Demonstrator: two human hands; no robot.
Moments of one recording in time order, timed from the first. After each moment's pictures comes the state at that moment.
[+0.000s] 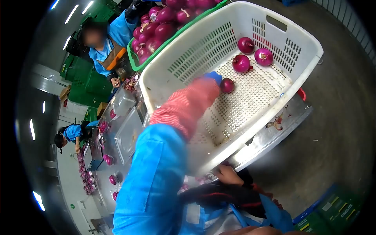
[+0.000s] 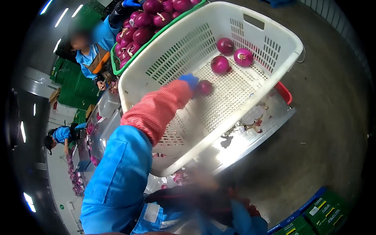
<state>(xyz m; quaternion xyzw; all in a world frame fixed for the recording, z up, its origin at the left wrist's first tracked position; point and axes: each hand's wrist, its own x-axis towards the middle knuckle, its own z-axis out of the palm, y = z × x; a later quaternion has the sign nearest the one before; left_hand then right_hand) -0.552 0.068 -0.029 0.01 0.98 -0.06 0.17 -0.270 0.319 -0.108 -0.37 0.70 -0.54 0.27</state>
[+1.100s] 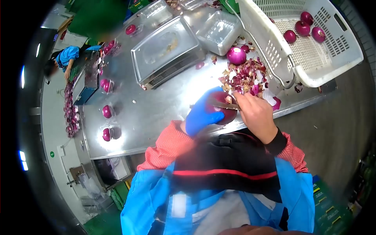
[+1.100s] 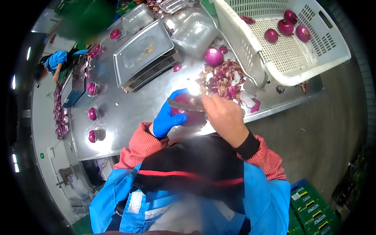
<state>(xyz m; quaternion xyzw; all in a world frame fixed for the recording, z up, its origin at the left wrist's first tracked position) -0.022 0.031 0.027 -0.14 0.59 0.80 -0.03 -0.161 0.197 0.028 -0.56 0.77 -0.29 -0.04</state>
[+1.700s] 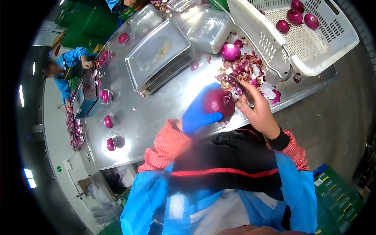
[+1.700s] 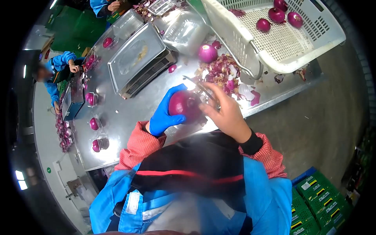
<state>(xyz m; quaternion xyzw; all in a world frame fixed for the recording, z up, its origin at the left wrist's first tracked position) -0.032 0.020 0.031 -0.10 0.61 0.78 0.00 -0.154 0.202 0.012 -0.32 0.69 -0.61 0.22</state>
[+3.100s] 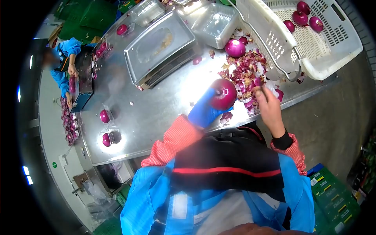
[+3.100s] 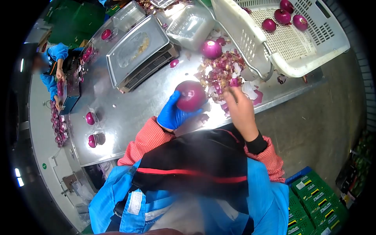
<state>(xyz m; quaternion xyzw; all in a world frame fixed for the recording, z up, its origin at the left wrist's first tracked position) -0.034 0.027 -0.021 -0.26 0.20 0.94 -0.02 -0.164 0.212 -0.031 -0.26 0.73 -0.60 0.19</state>
